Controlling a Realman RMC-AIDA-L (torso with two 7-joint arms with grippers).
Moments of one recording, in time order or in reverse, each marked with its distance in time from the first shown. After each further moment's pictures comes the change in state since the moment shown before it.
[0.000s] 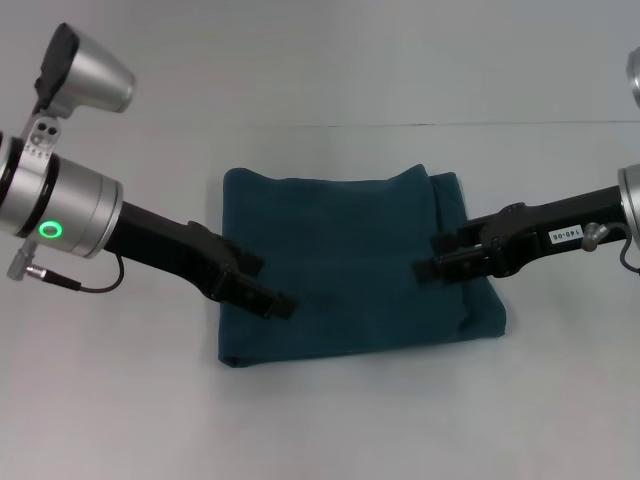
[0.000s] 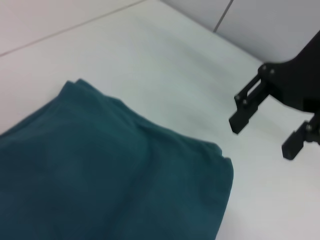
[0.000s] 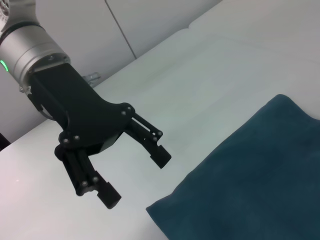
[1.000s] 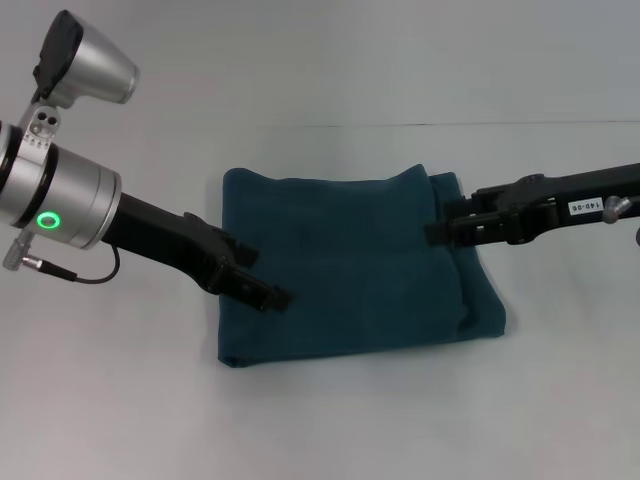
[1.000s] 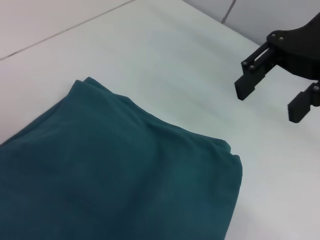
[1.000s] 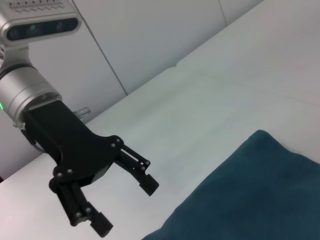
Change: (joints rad) left arm 0.007 0.001 0.033 0.051 -0.001 -0.005 -0.028; right arm -0.009 -0.012 0.078 -0.001 0.040 -0.005 -0.017
